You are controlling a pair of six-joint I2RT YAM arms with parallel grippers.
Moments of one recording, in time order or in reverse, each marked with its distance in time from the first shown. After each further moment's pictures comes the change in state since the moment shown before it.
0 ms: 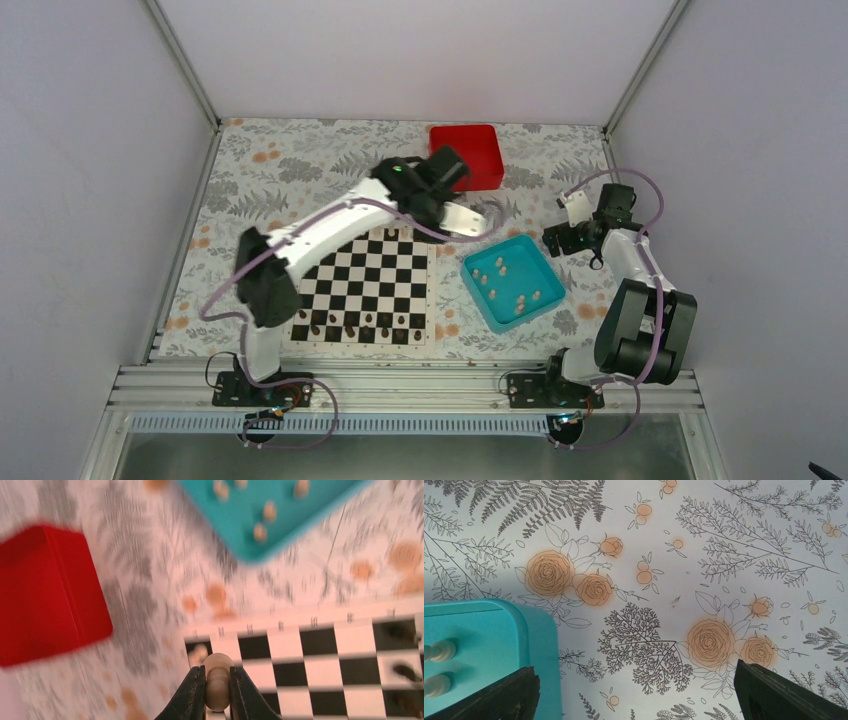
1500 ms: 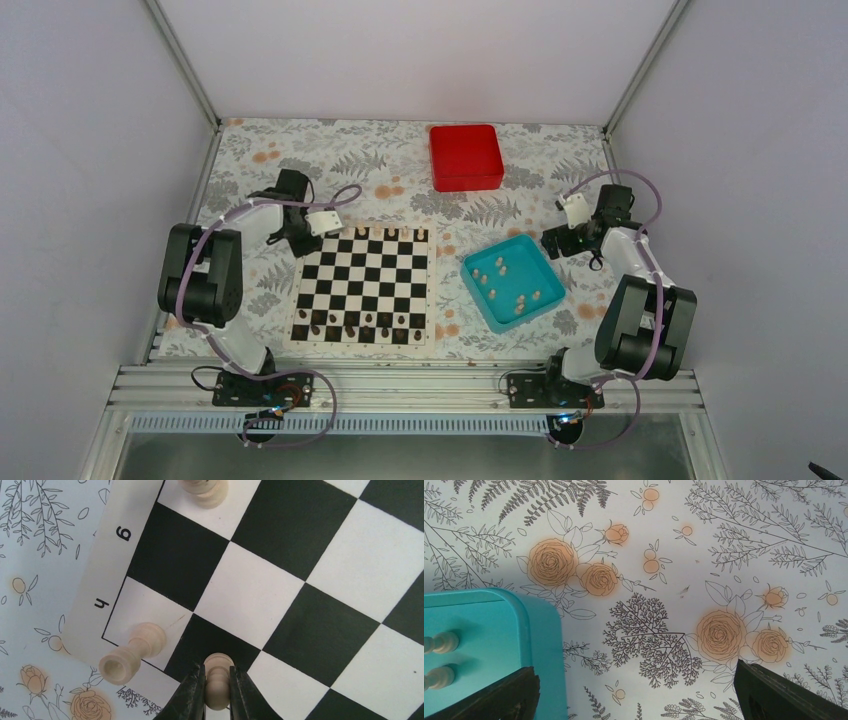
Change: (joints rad) left arm 0.787 -0.298 -1.002 0.507 0.008 0.039; right arm 0.000 0.017 0.004 -0.029 -0.001 0.000
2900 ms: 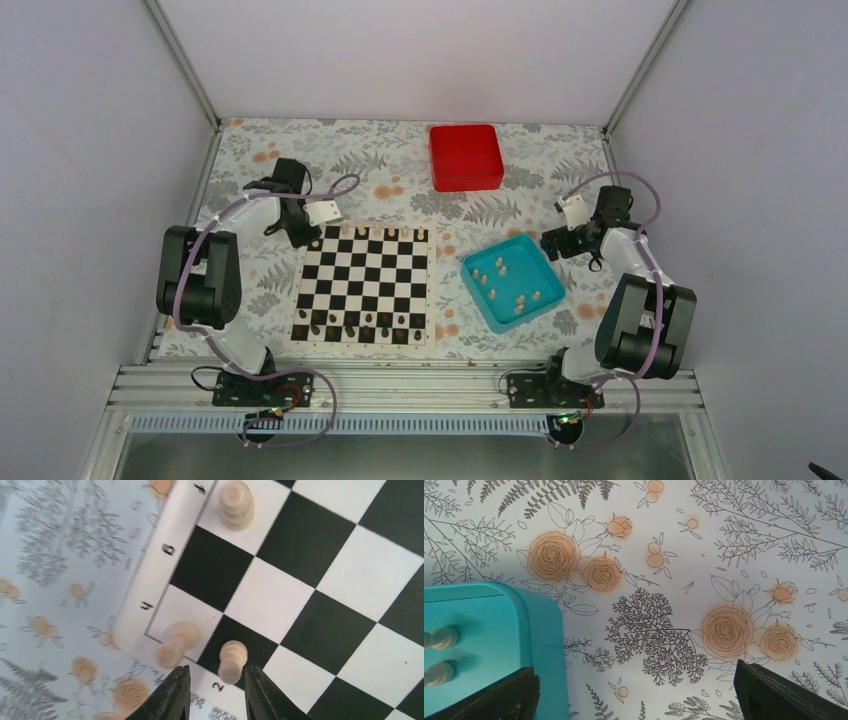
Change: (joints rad) left arm 0.008 -0.003 0.074 -0.063 0.011 0.008; right arm 0.000 0.009 -0.008 0.000 -0.001 -0.002
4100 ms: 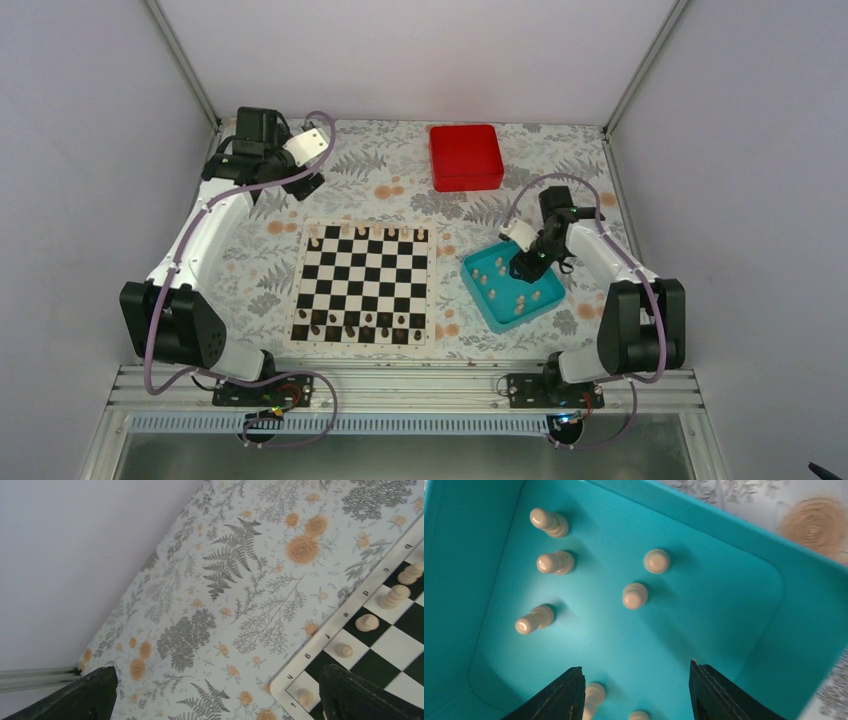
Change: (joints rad) left arm -0.001 -0.240 0.298 -0.009 0.040 -0.188; right arm 0.338 -0.016 0.071 -0.391 0.041 -0.203
